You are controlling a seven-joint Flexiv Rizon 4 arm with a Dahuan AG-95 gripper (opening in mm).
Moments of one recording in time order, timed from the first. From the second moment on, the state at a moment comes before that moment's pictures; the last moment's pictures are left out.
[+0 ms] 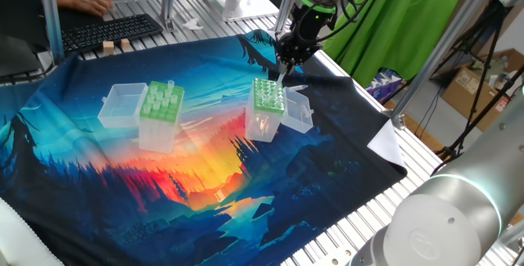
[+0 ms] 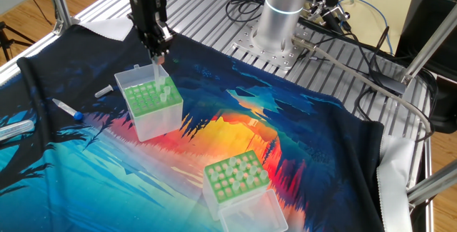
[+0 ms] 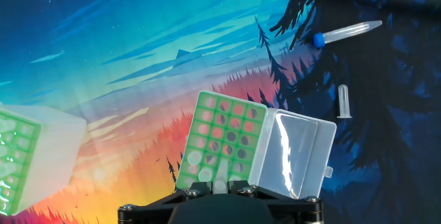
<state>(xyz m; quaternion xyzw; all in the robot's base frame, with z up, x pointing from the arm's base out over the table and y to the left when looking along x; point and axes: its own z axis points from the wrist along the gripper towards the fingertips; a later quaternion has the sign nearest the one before) 0.508 -0.124 0.232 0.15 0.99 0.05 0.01</state>
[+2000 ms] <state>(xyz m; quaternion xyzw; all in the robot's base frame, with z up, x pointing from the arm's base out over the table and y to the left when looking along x) 0.503 0.006 0.297 0.29 0.96 0.04 -0.01</state>
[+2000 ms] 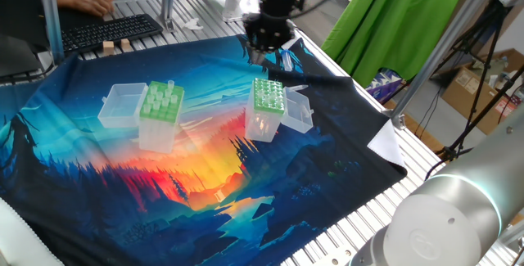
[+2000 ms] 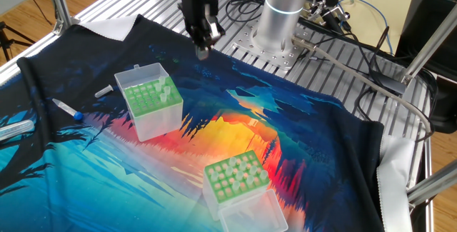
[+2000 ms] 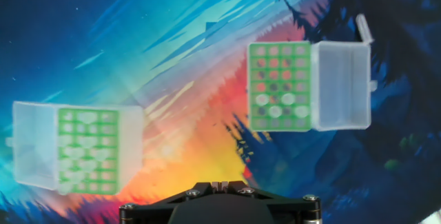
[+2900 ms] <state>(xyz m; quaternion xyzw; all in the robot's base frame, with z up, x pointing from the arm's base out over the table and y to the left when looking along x) 0.512 0.021 0.292 0.32 0.95 0.04 -0.01</state>
